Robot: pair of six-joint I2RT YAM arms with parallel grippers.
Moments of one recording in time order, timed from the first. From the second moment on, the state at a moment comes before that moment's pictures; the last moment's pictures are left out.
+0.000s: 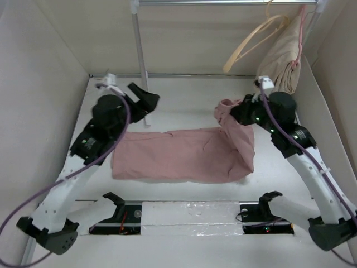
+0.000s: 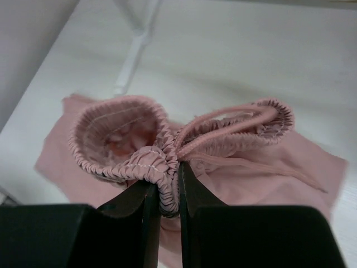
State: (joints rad) left arm -0.61 1.05 1.27 -0.52 -0.21 -0.88; right arm 0.29 0.98 1.17 -0.49 -0.22 0.26
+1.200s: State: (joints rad) left arm -0.19 0.95 1.29 -0.77 -0.33 -0.63; right arm 1.01 1.74 1.39 -0.14 -0.20 0.41
